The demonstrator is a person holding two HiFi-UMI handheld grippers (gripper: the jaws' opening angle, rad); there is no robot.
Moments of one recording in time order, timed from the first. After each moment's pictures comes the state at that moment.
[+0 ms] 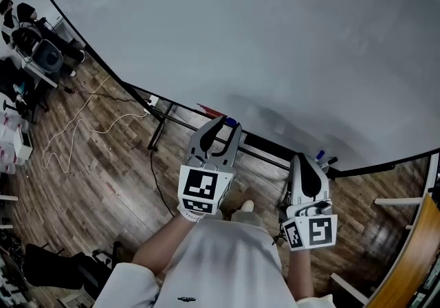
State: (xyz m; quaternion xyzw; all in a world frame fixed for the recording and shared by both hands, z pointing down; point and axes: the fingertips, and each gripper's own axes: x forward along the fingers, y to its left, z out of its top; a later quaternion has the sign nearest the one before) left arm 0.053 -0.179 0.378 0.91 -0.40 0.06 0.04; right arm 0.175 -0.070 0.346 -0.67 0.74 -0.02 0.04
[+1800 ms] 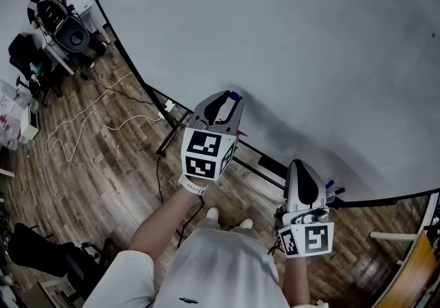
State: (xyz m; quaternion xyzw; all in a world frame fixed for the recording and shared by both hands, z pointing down) left arm 0.001 -0.286 0.342 0.89 -0.46 0.05 0.03; right arm 0.117 -0.117 0.323 -0.61 0.79 0.01 0.06
